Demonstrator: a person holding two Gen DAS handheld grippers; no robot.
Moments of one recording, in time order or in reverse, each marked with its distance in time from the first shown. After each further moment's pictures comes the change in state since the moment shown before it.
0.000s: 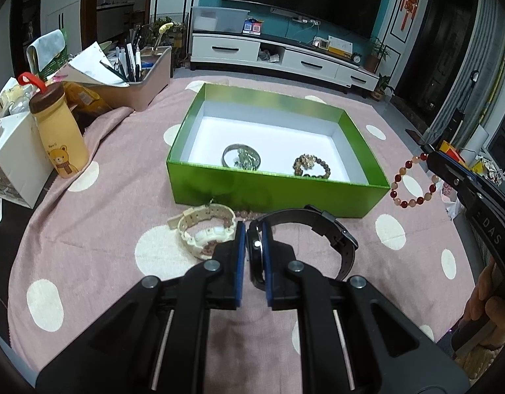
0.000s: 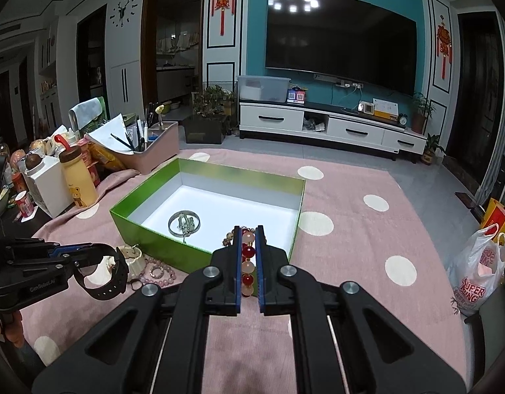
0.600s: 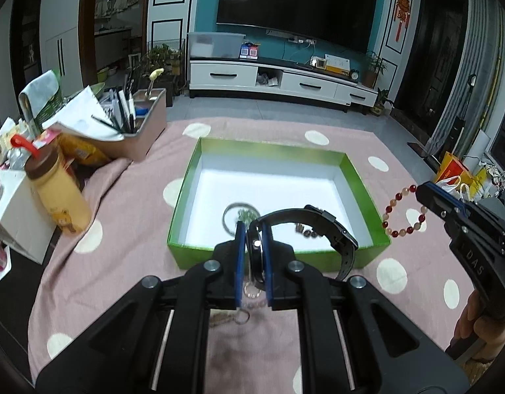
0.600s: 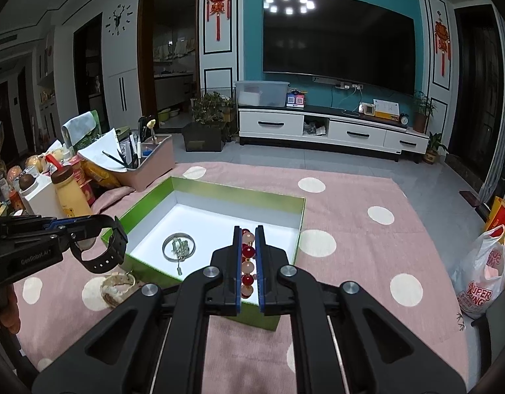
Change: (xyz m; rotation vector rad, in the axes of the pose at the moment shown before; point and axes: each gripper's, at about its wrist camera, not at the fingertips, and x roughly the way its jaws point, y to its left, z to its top) left arm 0.003 -0.009 0.064 0.046 -0.096 0.021; right arm 0.024 -0.012 0.025 0.034 -0.020 0.013
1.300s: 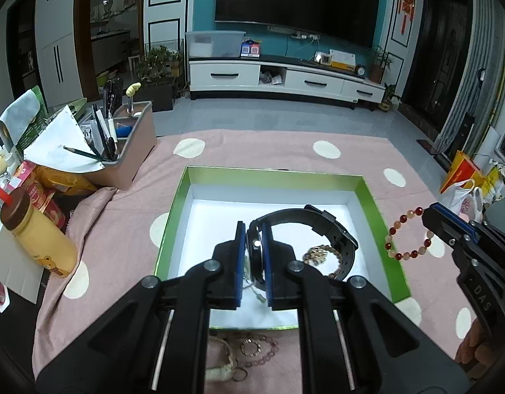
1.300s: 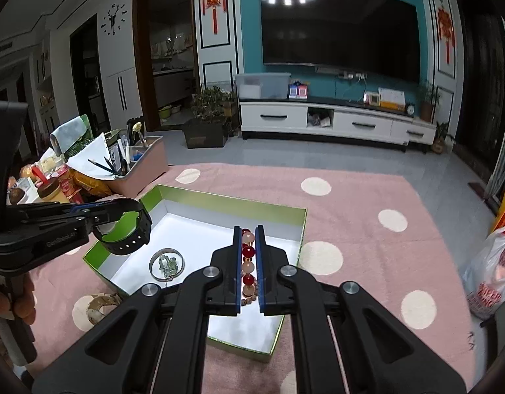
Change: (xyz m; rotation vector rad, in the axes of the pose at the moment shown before) left arm 0.068 -0.010 0.051 0.030 0.028 0.043; right arm 0.052 -0.026 0.021 0.046 0.047 0.044
